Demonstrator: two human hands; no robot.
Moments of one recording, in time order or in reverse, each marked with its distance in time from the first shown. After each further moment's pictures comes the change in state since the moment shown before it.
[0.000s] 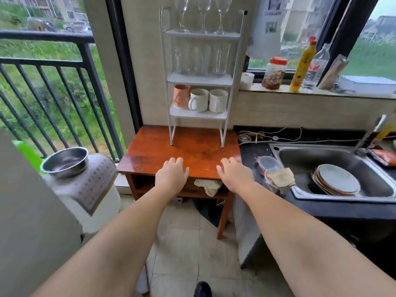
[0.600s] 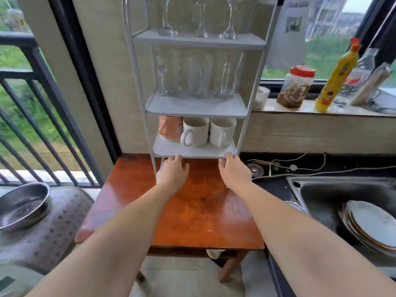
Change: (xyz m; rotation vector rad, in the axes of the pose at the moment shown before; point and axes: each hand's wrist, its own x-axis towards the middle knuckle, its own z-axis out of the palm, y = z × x) left_hand 0.298 -0.009 0.045 -0.147 -0.037 -0.085; right_hand 0.287 0.042 0.030 0.187 0.104 0.249
